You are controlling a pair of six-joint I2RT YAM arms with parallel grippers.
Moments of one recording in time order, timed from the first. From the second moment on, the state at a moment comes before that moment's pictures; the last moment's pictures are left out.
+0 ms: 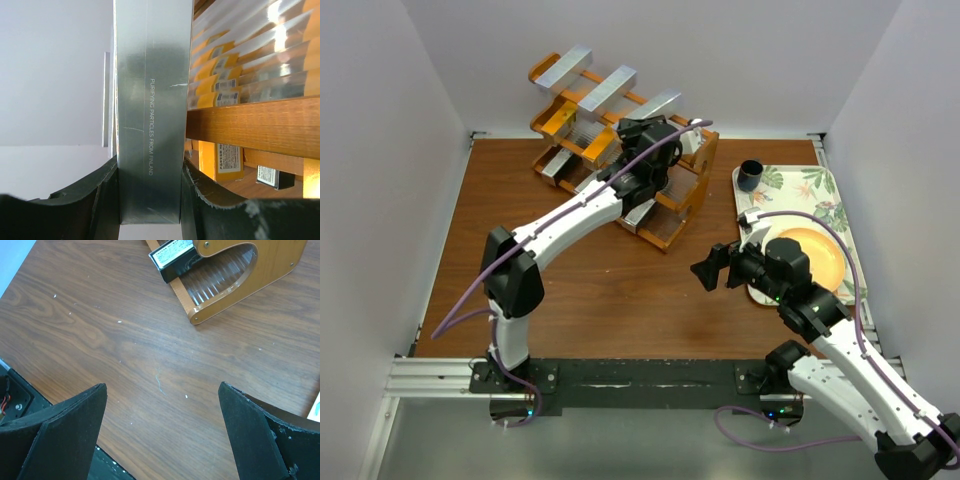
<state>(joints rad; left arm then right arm) -0.78 1.93 1.84 -0.20 -0.86 1.03 0.55 0.65 0.65 -0.39 -0.12 0.33</state>
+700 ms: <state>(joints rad) -0.79 1.95 1.86 -0.16 -0.89 1.08 0.55 0.65 0.64 -0.39 -0.12 0.33</state>
